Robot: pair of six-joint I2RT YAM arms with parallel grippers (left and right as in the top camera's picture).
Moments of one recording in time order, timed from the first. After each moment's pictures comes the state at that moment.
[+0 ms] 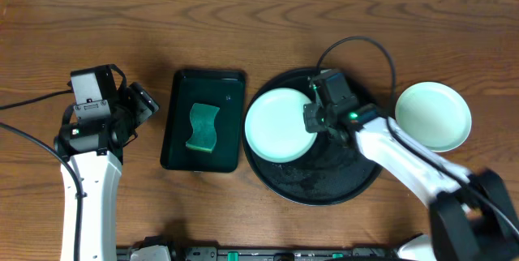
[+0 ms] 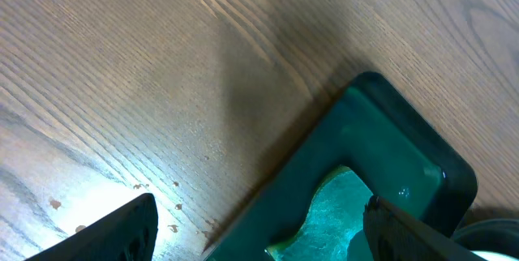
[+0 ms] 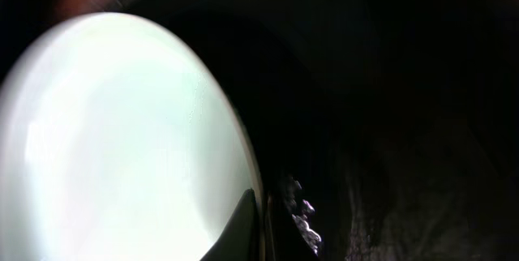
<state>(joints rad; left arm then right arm) 0.20 1.20 1.02 -0.79 -0.04 -0.51 0.50 1.58 0.94 -0.33 0.02 0.33</state>
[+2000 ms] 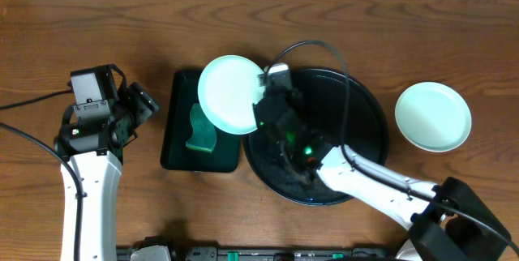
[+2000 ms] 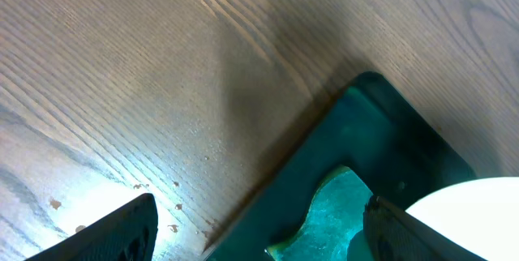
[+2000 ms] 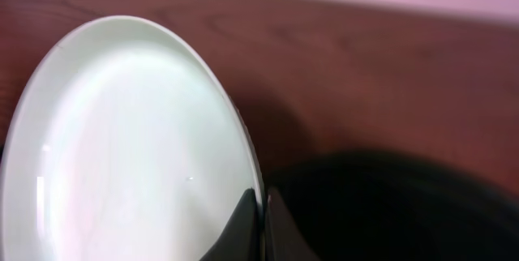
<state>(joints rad) 0.20 1.20 1.02 -0.79 -0.04 -0.51 0.87 1.64 0.94 0.19 0.54 0.29</state>
